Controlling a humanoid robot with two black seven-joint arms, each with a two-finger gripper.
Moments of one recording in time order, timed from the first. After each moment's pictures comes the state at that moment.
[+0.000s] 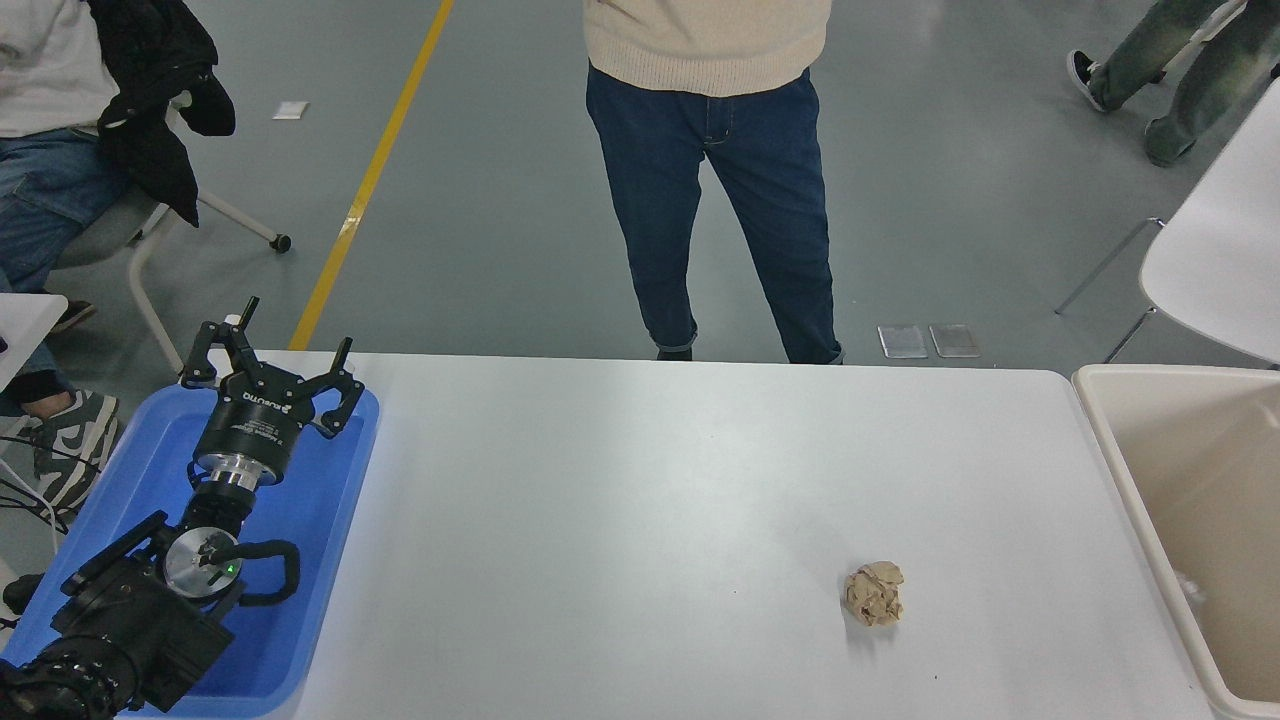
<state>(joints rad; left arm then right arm) -0.60 0.23 -0.89 -0.31 -0.14 -0.78 -0.37 0.58 -0.47 -0.76 0.04 -0.02 -0.25 -0.11</state>
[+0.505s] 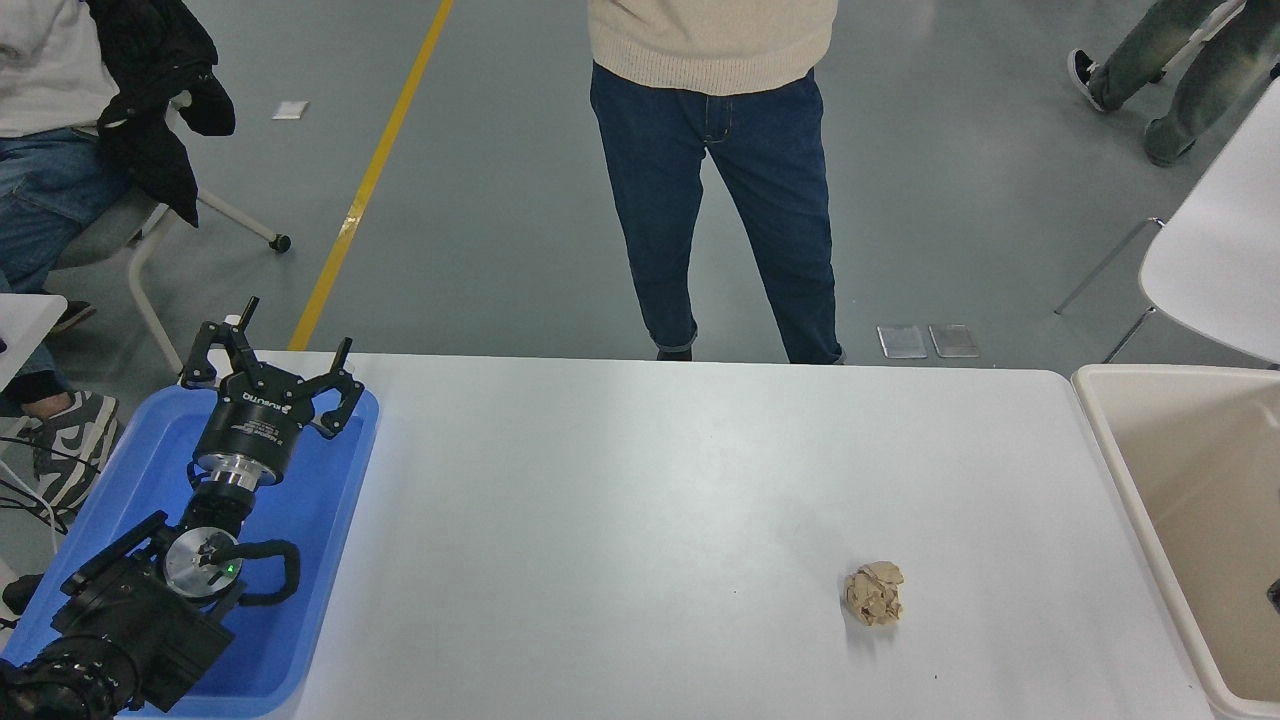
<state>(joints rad) -0.60 0.23 -0.89 -0.31 -0.14 -0.78 -0.37 0.65 -0.50 -0.76 0.16 -0.03 -0.27 -0.11</state>
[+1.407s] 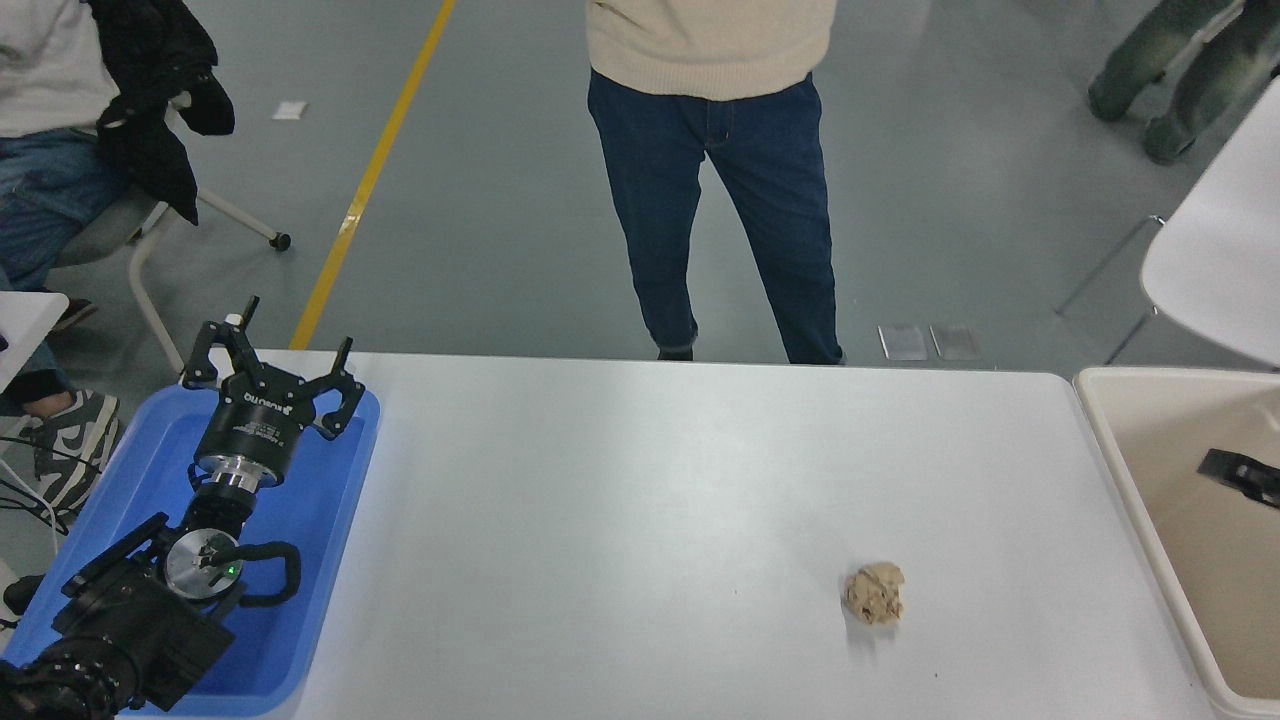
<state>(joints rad) -0.60 0.22 -0.89 -0.31 -0.14 -0.78 -0.37 1.70 -0.83 -1.27 1.33 -0.35 -0.02 -0.11</state>
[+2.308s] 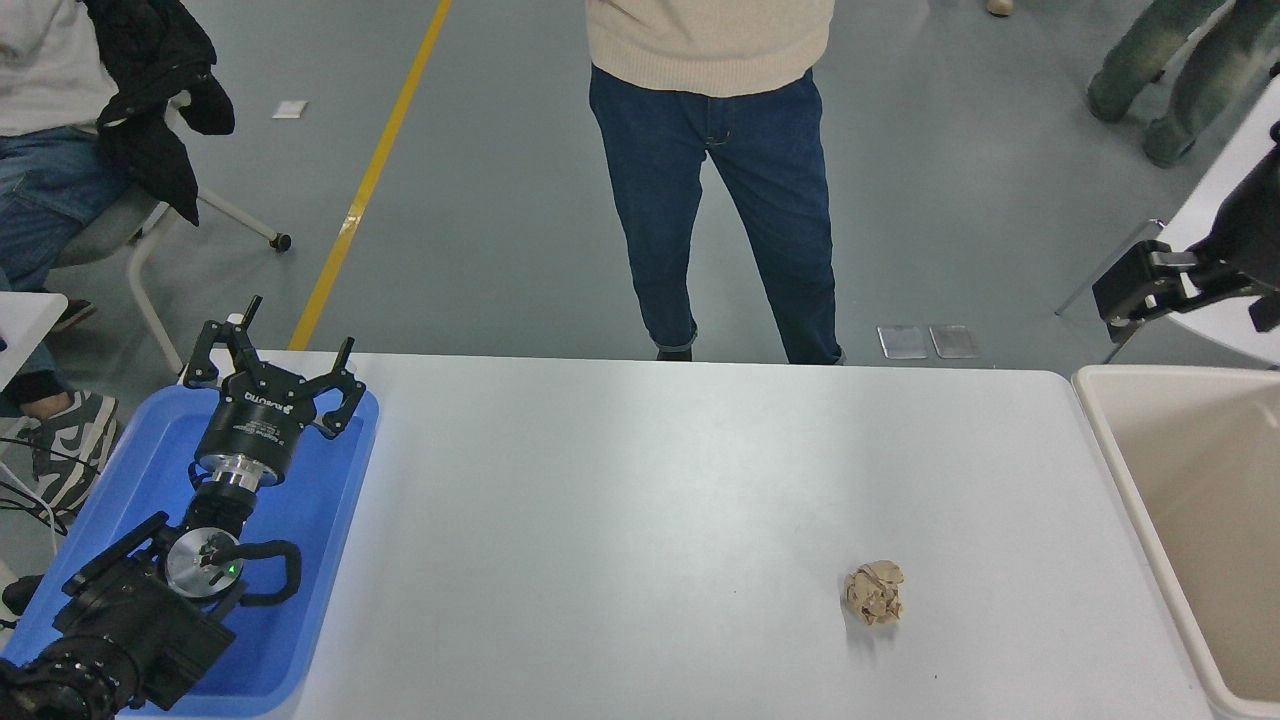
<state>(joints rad) -0.60 0.22 -0.89 -0.31 -0.14 -0.78 -0.37 2.43 -0.44 -1.41 1.42 -0.36 0.77 -0.11</state>
